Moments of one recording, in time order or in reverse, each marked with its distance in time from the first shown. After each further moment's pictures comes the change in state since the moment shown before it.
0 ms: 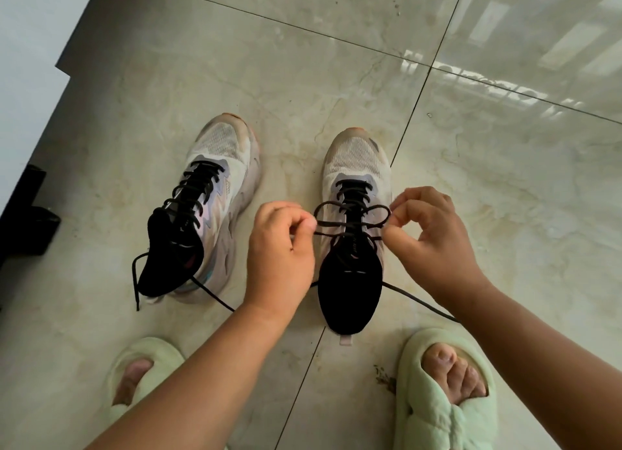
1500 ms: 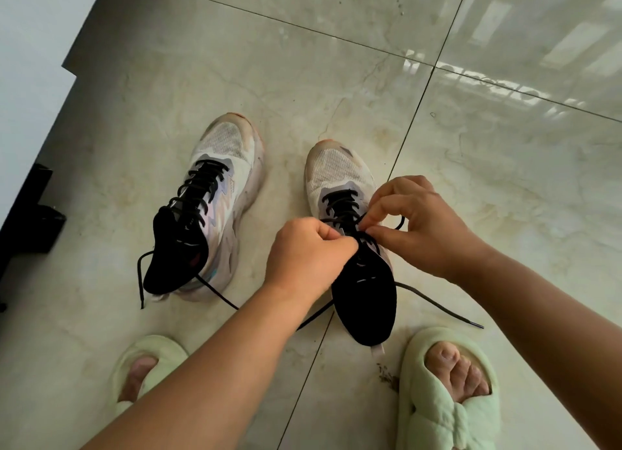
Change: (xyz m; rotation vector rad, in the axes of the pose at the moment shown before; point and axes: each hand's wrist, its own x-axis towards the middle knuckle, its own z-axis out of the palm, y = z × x) left_hand 0.005 0.025 0.004 0.007 -0.298 -0.430; right_hand 0.022 -0.009 -0.007 -0.172 -0.298 -0.228
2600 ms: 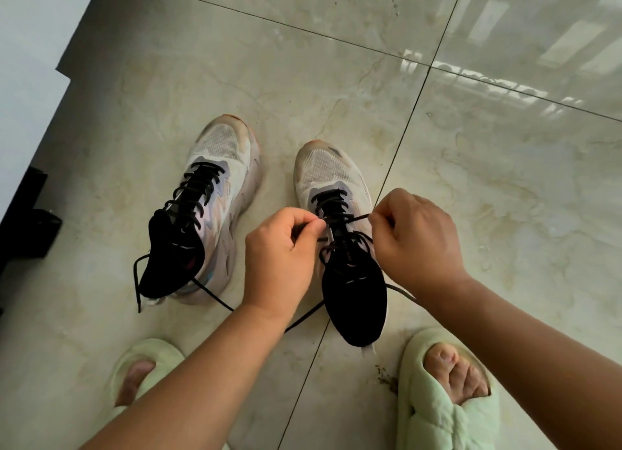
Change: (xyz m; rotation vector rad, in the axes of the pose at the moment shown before) left_hand 0.003 -0.023 -0.006 -0.063 0.283 0.409; right_hand -0.008 -0.005 0.028 -0.256 0.311 0.102
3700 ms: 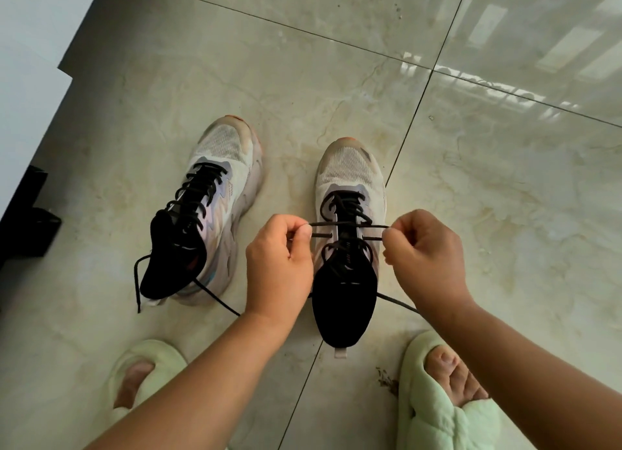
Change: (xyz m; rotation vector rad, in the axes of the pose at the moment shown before) left_hand -0.005 -0.013 0.003 0.009 0.026 -0.084; right_hand -0.017 0.005 0.007 0.569 0.060 0.439
